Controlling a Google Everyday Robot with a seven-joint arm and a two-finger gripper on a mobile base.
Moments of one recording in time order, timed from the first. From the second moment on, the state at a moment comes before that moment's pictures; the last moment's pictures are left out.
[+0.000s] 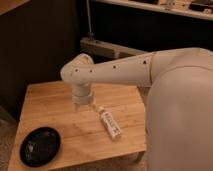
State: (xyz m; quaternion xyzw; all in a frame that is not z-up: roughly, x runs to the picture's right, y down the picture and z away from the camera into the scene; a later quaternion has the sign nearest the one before) arm -0.102 0.096 0.704 -0.26 0.23 0.64 0.68
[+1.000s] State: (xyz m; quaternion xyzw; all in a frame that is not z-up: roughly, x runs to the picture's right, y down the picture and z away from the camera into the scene) arm 0.022 0.062 0.744 -0.25 0.09 0.63 0.73
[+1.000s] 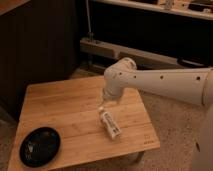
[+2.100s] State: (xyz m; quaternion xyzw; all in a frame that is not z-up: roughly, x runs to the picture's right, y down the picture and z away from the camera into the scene) arm 0.017 0.080 0.788 -0.25 0.09 0.63 0.73
